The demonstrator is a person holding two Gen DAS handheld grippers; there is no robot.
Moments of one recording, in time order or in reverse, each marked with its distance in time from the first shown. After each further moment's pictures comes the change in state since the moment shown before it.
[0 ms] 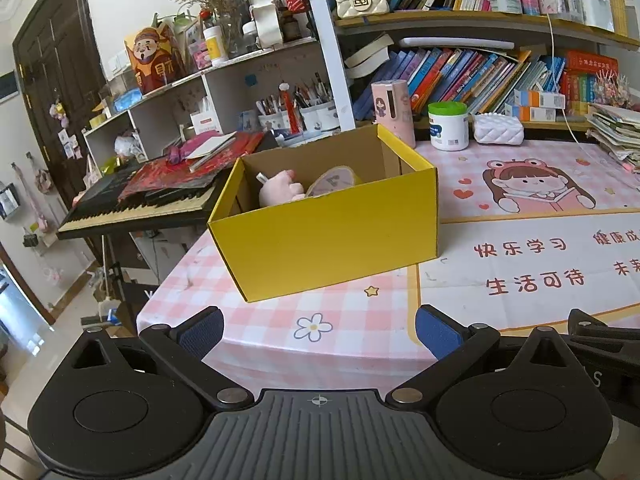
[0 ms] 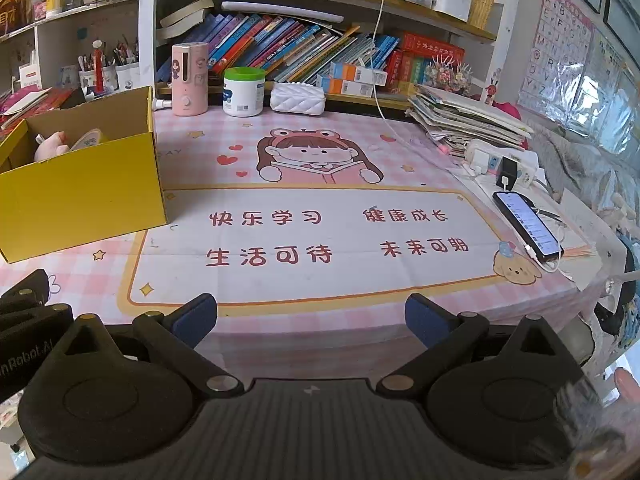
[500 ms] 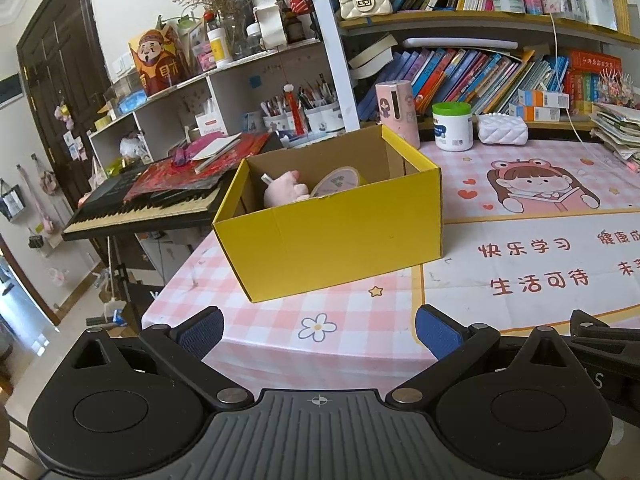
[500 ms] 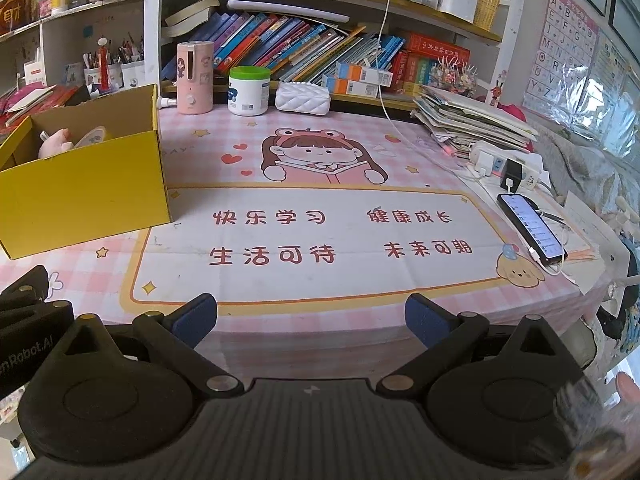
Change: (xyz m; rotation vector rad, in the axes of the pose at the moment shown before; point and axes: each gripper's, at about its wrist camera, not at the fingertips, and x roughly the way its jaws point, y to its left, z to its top) left arm -0.001 -0.003 0.000 0.002 -0.001 0.019; right arm 0.001 0.001 0.000 -0.009 -0.001 0.011
